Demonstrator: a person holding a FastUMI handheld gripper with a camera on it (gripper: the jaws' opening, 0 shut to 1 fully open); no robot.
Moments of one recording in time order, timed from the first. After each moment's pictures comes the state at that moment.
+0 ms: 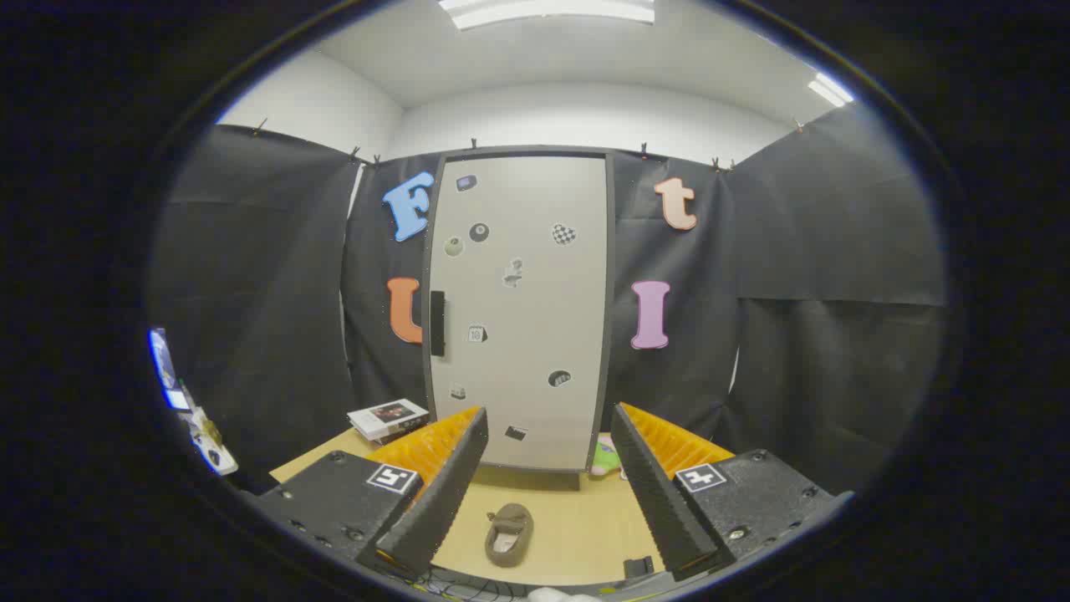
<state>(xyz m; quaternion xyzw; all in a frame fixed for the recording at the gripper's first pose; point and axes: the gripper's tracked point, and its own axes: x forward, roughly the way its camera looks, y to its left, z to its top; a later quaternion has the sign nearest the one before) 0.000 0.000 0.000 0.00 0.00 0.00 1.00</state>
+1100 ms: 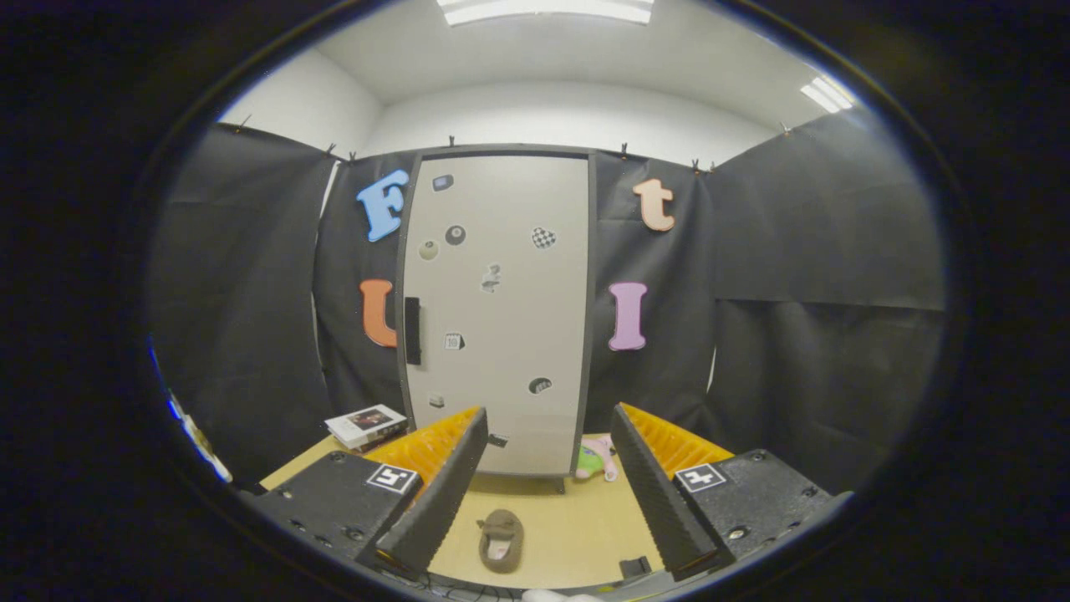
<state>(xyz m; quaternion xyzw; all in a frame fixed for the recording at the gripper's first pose) 0.029 0.006 0.020 0.01 0.00 -0.05 1.00</state>
